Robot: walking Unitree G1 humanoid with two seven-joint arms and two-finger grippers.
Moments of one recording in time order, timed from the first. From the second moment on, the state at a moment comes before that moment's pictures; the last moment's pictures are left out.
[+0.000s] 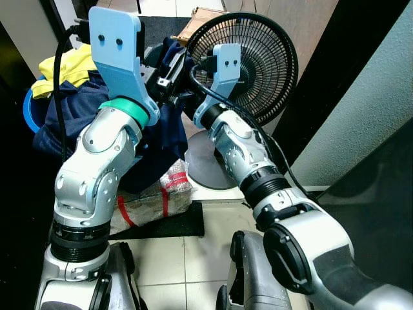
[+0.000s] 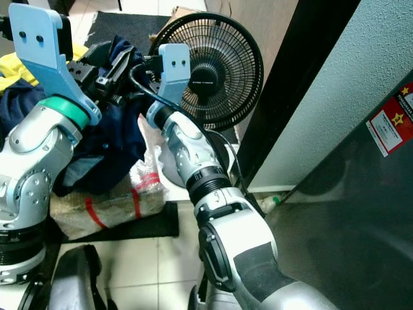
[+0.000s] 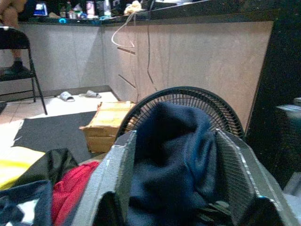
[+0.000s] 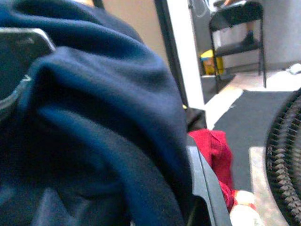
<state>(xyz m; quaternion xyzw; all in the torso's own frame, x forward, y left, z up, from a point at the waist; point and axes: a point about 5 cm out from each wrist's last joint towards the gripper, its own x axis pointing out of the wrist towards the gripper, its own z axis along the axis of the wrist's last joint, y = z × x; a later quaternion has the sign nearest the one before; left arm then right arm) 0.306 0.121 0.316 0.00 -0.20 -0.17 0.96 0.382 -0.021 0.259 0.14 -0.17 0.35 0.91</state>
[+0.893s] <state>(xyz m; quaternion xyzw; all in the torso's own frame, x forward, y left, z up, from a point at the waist) 0.297 0.122 0.313 -0.01 -0.20 -0.20 0.96 0.290 -0.128 0.230 0.10 -0.19 0.24 0.94</state>
